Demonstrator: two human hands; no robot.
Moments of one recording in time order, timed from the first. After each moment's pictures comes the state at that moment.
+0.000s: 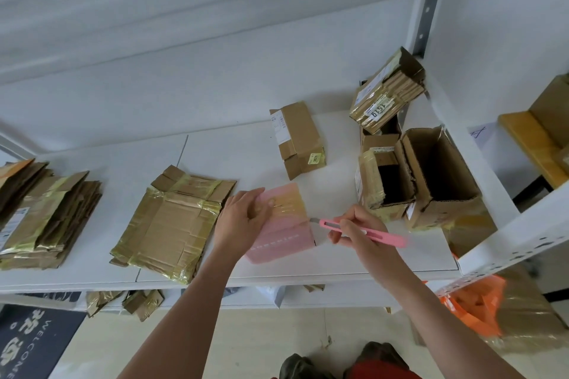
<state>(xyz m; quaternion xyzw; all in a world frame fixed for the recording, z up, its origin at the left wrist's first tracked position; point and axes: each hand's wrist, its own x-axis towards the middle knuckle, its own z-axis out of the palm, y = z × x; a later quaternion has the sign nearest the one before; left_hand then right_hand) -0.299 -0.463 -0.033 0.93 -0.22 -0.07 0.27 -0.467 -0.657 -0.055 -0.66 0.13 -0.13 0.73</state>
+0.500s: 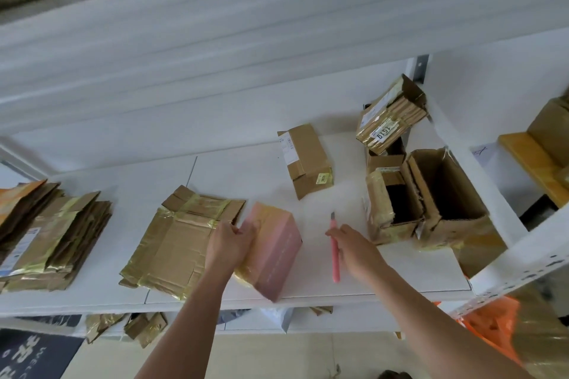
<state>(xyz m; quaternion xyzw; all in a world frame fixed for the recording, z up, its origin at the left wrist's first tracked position) -0.281 -0.444 -0.017 0.95 0.02 -0.12 0.28 -0.405 -0.665 -0.112 -0.96 0.12 0.06 0.26</state>
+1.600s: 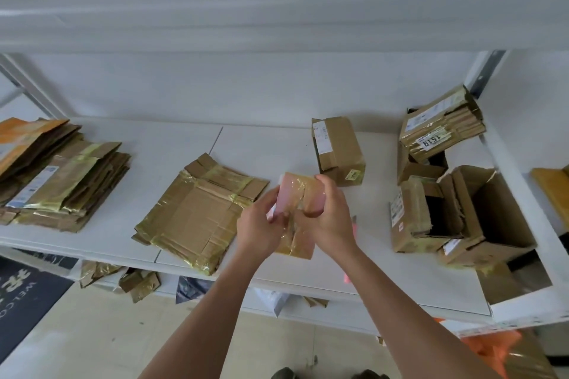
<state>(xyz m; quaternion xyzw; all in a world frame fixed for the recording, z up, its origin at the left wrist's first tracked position) -0.302 -0.433 -0.009 0.91 -0.10 -0.07 0.41 -0.345 -0.568 -0.027 -0.81 0.19 -0.16 0.53</state>
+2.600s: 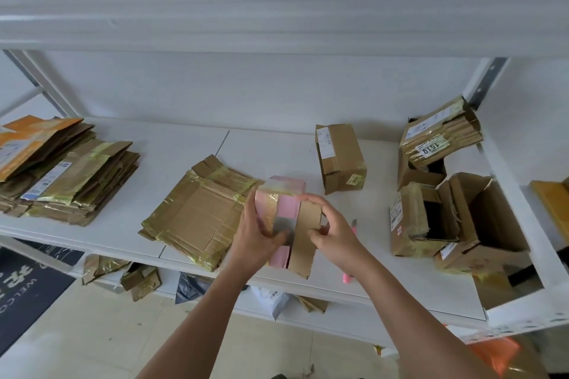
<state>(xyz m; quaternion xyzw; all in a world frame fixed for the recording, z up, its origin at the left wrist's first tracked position) -0.317 -0.404 -0.032 0.87 -0.09 -0.10 0.48 -0.382 -0.575 -0.016 -0.78 0.06 0.00 0.63</state>
